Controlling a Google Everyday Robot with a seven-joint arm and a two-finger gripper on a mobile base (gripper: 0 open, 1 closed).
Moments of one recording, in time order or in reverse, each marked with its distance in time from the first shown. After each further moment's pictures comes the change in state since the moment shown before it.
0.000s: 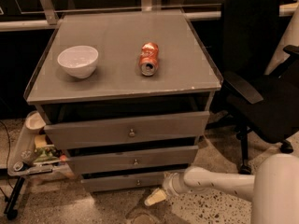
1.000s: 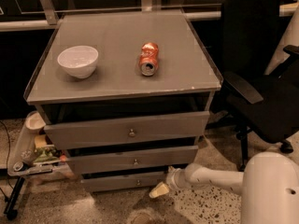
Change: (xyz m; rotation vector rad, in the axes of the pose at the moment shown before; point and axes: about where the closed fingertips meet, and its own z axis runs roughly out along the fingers) arm 0.010 -0.060 0.014 0.119 0.000 -0.022
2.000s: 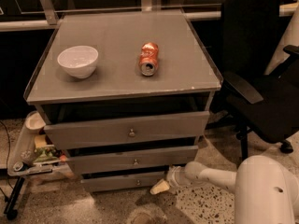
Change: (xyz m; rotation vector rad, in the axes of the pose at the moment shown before) arm 0.006 -0.028 0.025 0.003 -0.006 0.014
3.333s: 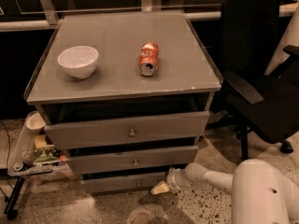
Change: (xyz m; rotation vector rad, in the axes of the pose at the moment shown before) arm 0.026 0.001 0.016 -0.045 0.023 0.031
